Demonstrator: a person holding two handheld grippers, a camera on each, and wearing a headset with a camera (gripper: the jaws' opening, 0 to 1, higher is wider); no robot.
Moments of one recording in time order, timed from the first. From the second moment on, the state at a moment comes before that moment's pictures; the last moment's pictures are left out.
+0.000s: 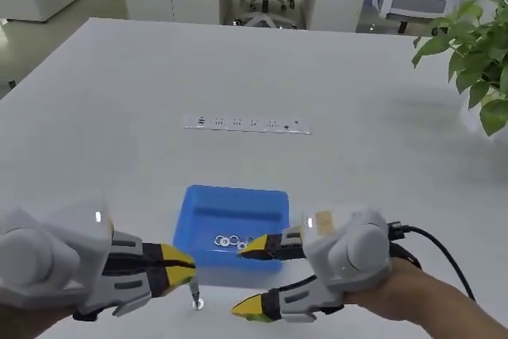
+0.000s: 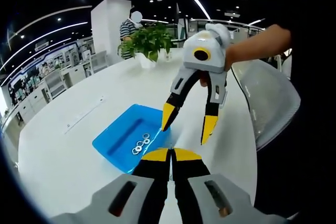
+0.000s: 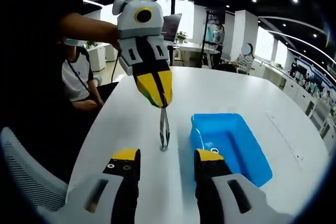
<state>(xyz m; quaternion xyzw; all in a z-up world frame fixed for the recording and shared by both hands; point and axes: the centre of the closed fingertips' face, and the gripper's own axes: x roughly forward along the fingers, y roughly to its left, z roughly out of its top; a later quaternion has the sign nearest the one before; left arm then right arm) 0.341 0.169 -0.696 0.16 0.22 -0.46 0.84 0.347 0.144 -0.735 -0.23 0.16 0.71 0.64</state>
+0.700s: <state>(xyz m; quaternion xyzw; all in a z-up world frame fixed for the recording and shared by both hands) 0.340 0.164 -0.695 0.16 0.22 -0.47 0.84 0.337 0.181 -0.762 -0.29 0.14 0.75 0.57</state>
